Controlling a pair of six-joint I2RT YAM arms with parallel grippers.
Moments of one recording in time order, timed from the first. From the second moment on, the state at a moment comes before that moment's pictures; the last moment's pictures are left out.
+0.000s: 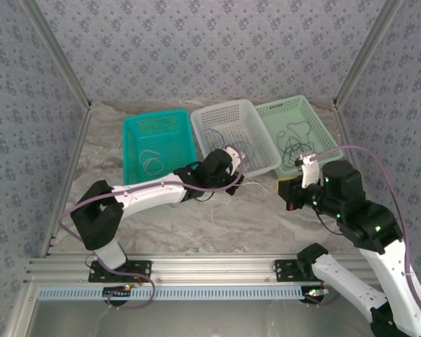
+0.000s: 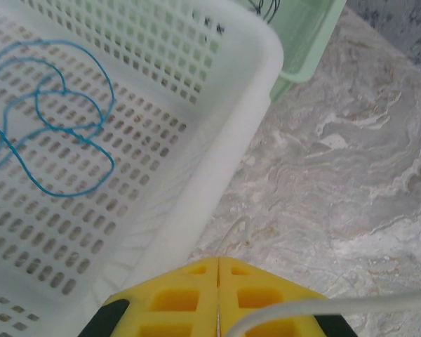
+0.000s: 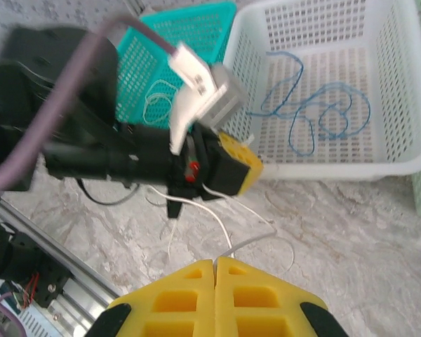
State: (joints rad) left arm -0.98 1.66 1.15 -0.12 0.02 -0.31; right arm 0.51 0.68 1.15 -1.04 -0.20 0.28
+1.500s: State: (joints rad) left arm -1.01 1.33 0.88 -0.19 -0.39 -0.36; right arm 0.33 0.60 1.12 -0.91 -0.37 0.23
